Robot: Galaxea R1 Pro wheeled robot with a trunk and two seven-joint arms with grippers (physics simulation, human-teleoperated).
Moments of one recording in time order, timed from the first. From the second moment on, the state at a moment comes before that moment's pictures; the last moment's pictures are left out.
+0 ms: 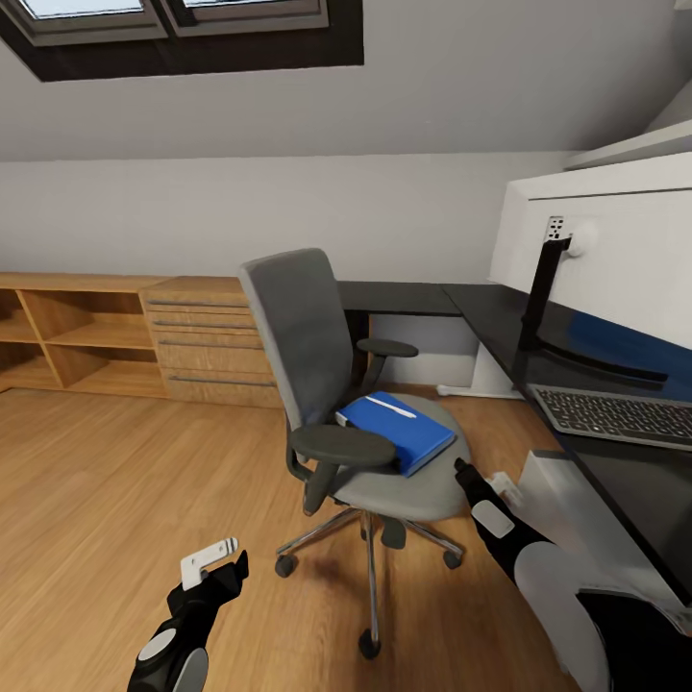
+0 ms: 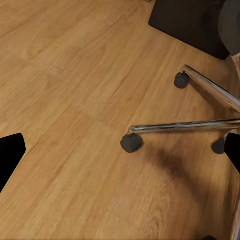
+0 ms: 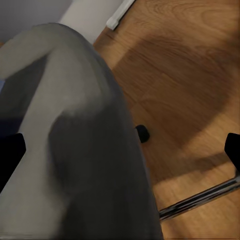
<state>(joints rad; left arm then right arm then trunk) -0.04 -0.05 -0.09 -1.47 0.37 0.33 0.41 -0.89 -0.03 -0.08 -0.16 -0.86 -0.23 -0.01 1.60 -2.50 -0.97</state>
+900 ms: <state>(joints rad) -0.04 -0.05 -0.09 -1.47 0.37 0.33 0.41 -0.89 -0.03 -0.09 -0.17 -0.85 -0.22 0.00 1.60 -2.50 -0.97</state>
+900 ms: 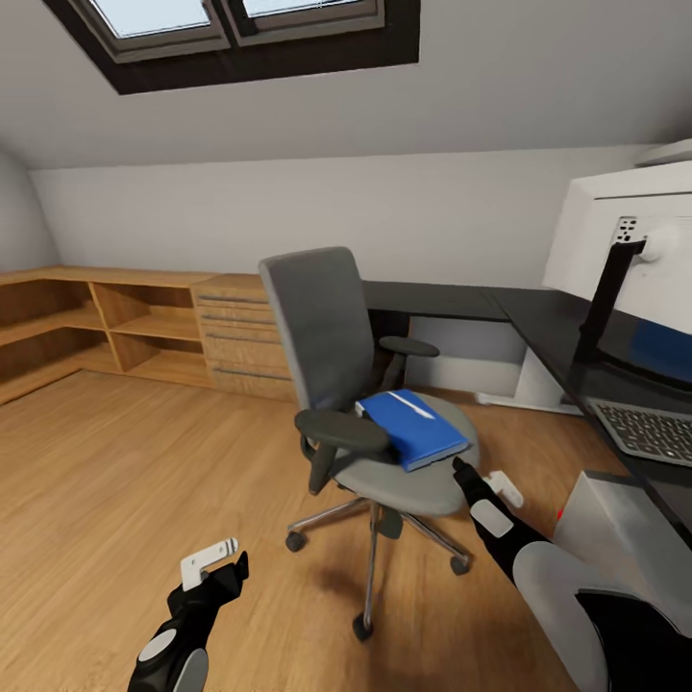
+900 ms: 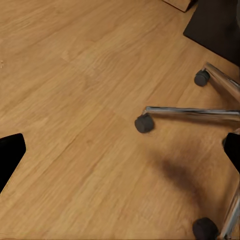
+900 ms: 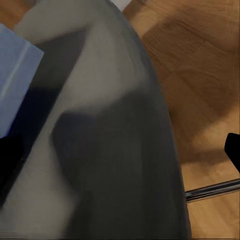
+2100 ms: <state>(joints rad) -0.04 -0.05 -0.09 -1.45 0.36 0.33 0.41 -0.89 -0.03 -0.08 -0.17 -0.85 -0.22 -0.01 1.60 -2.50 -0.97</state>
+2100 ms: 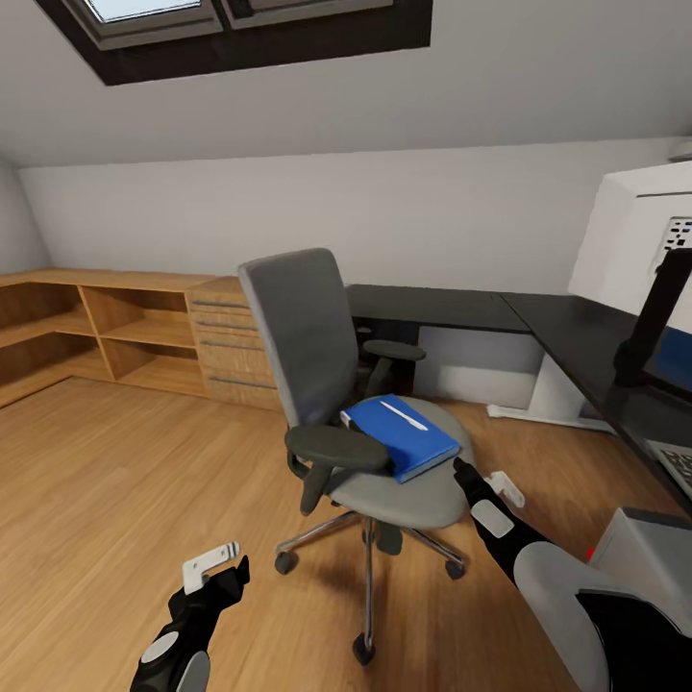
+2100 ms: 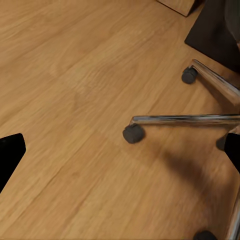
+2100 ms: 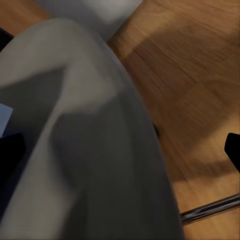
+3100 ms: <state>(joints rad) -0.04 -0.05 -0.09 -1.44 0.36 0.33 0.41 -0.89 -0.03 -0.08 -0.17 -0.86 -0.22 -0.01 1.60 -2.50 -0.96</state>
